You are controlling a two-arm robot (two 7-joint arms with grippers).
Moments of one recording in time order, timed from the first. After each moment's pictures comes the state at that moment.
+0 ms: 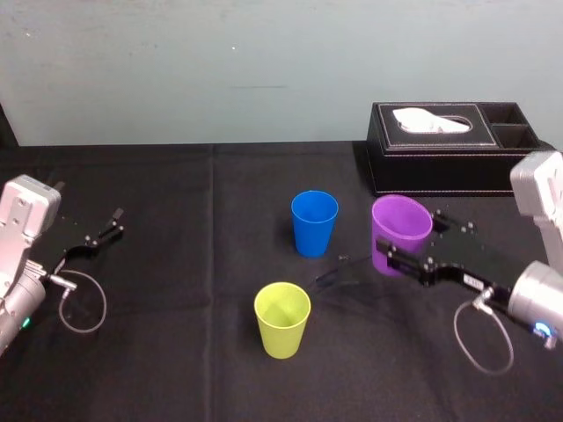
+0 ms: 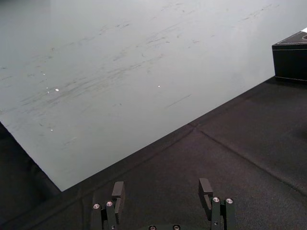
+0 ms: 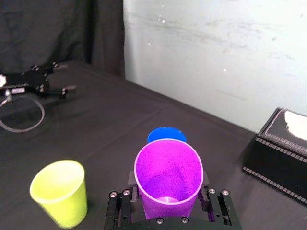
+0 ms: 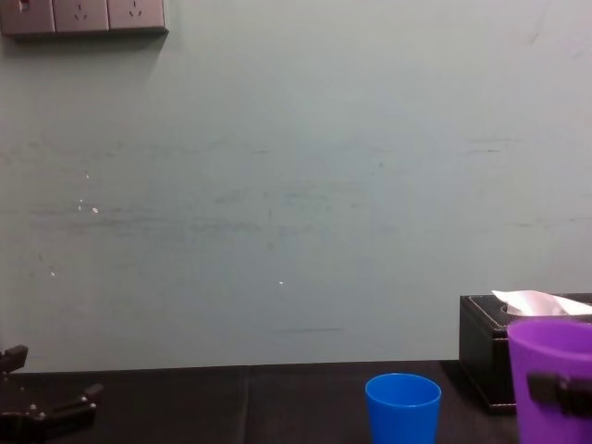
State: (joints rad) left arm -0.20 0.60 0.45 -1.41 -0.25 -0.12 0.03; right arm 0.01 0.64 -0.22 -1.77 0.44 0.17 0.42
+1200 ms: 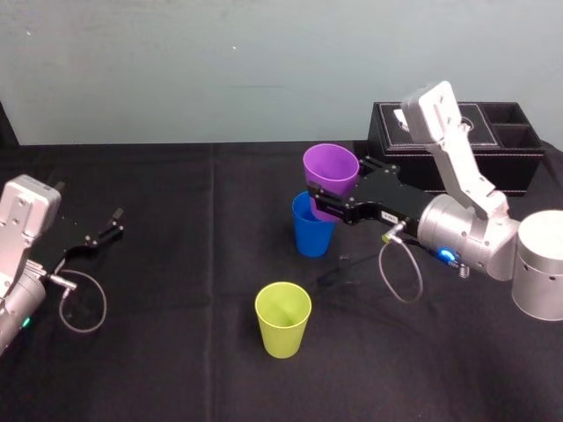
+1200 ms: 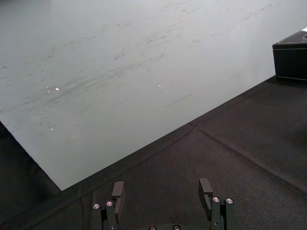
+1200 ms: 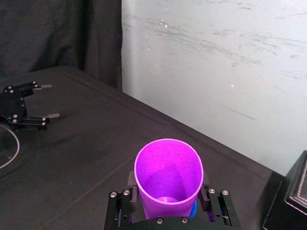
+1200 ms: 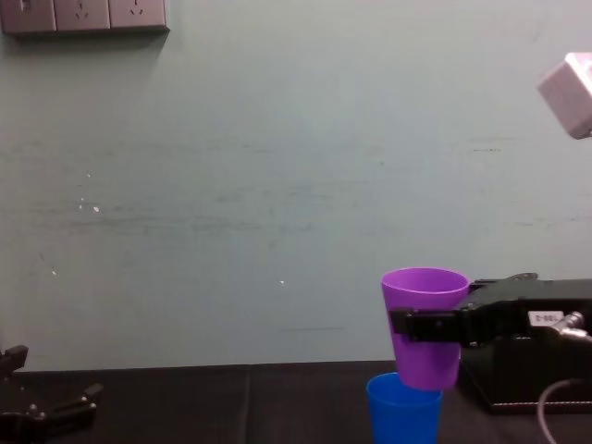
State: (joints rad) left arm -0.20 0.60 0.45 -1.41 -0.25 -0.12 0.03; right arm 0.33 0.45 -0.40 -1.60 0.32 0.31 0.36
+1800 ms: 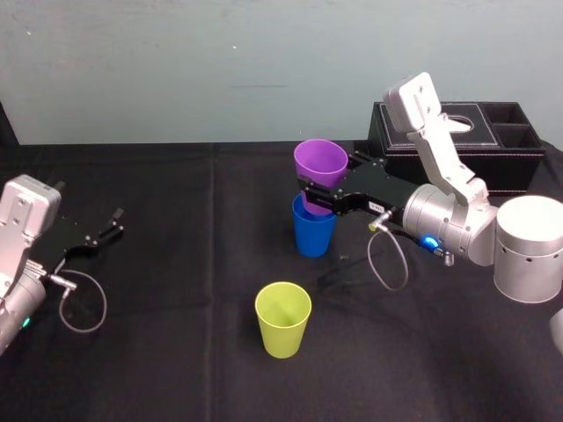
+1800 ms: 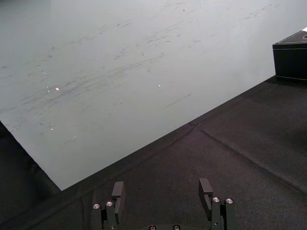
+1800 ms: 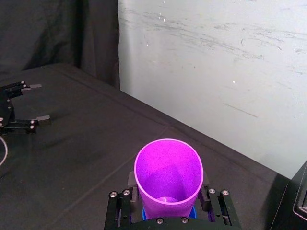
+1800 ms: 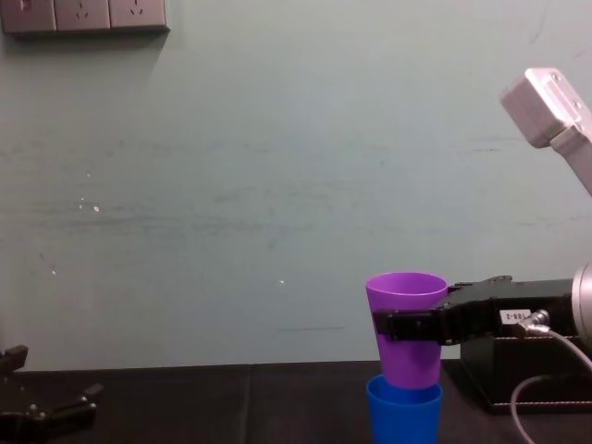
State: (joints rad) left arm -0.20 0.60 0.45 -1.41 -0.25 -0.12 0.03; right arm 0.40 0.39 -0.42 -1.50 0.29 0.32 0.38
